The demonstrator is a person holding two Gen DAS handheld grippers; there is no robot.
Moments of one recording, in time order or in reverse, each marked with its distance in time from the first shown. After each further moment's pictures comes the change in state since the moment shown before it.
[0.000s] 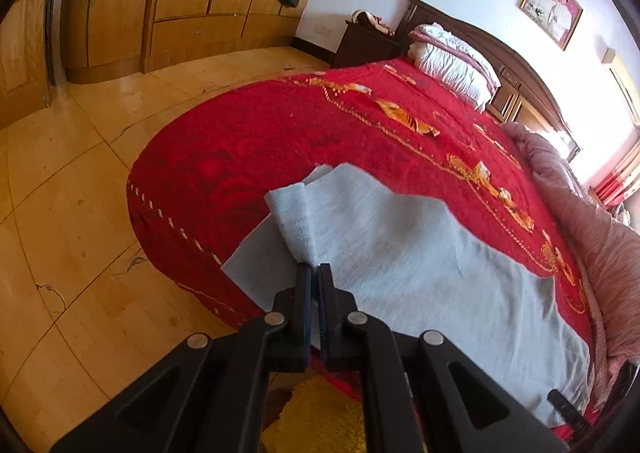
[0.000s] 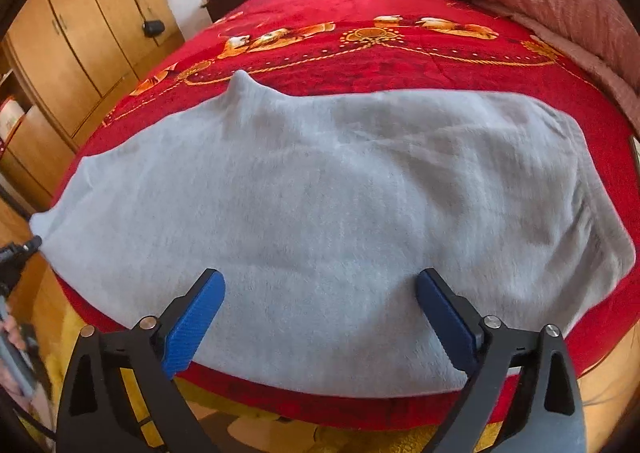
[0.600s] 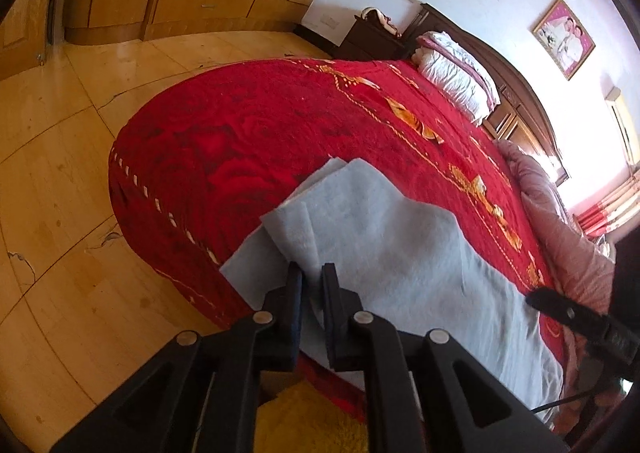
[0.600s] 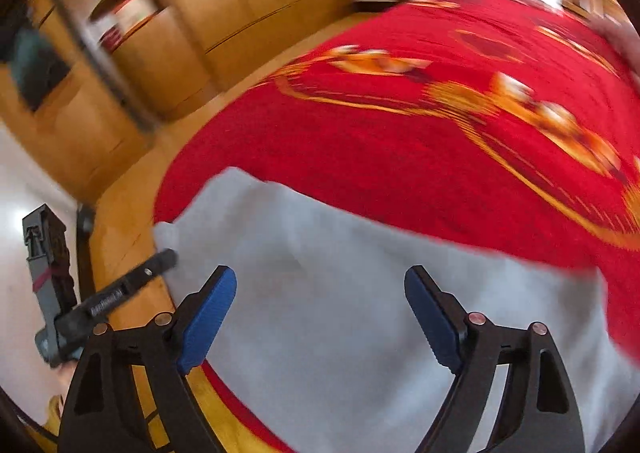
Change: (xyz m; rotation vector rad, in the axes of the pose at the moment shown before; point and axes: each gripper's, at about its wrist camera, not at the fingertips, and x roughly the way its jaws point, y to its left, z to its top) left arm 0.019 0.022 0.004 -0.131 0.028 -0.091; right arm 0.056 0.239 0.091 -0.487 0.127 0.377
